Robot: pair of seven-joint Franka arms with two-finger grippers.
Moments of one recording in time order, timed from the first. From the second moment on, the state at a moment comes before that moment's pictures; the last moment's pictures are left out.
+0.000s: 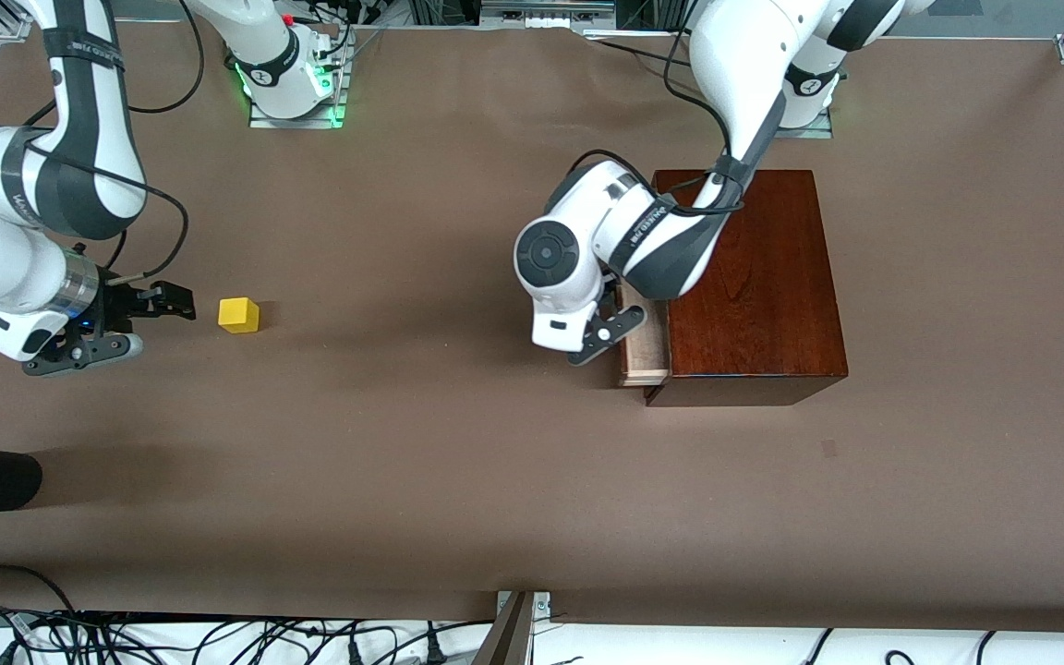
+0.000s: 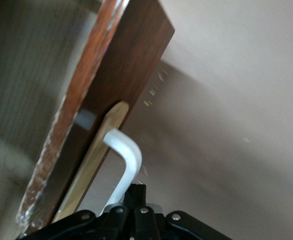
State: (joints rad) left arm -0.62 0.81 -0.07 -1.13 0.06 1.64 -1.29; right arm 0.52 0.29 -0.57 -1.77 0.17 1.91 -0.34
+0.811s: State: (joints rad) left arm -0.59 0.79 -0.06 -1.16 0.11 1.58 -1.27; right arm 0.29 0.13 -0.29 -1.73 0.07 1.80 -0.19
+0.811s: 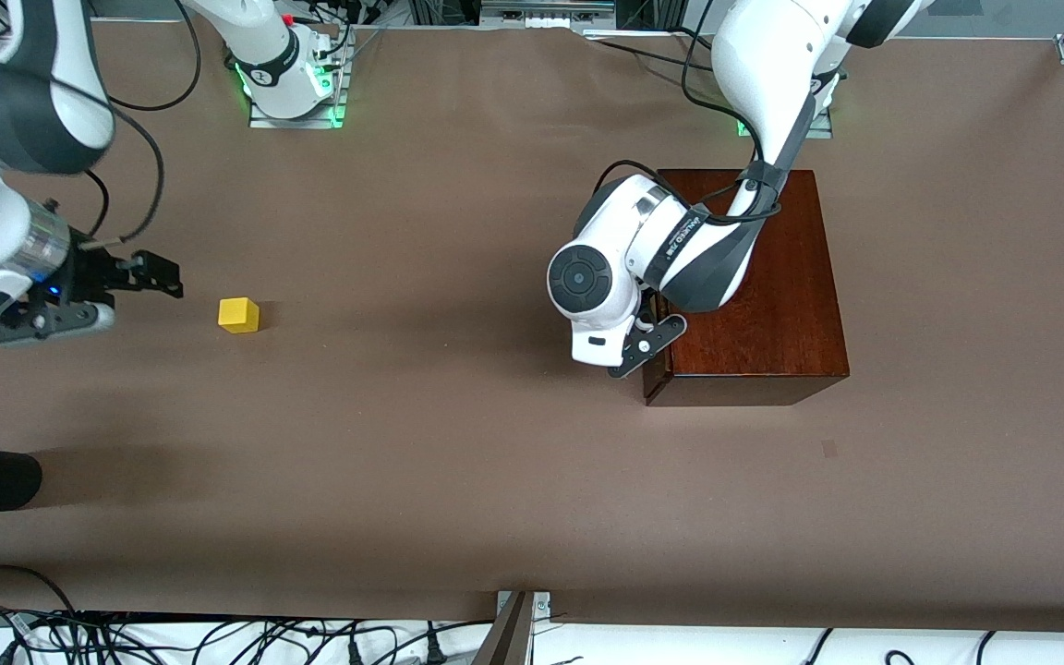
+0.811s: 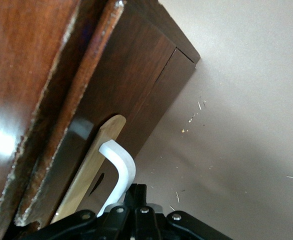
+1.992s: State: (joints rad) left arm -0.58 0.53 -0.06 -1.18 0.10 1.53 -1.14; right arm 0.15 -0.02 -0.18 -1.68 0.00 1.64 -0.02
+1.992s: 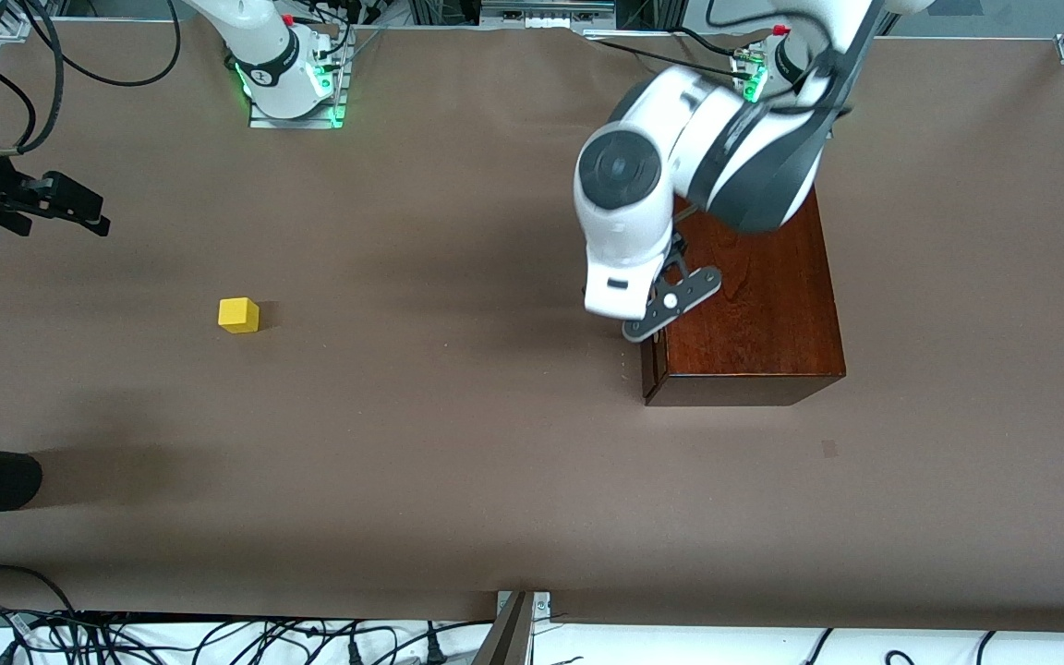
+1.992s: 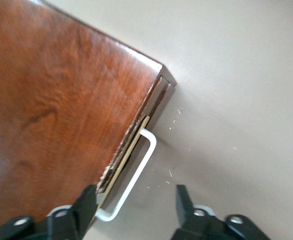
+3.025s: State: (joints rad) left arm -0.23 0.20 -0.04 -1.38 0.08 1.48 -0.31; right arm 0.14 0.00 -0.17 -1.68 -0.02 1.63 -0.01
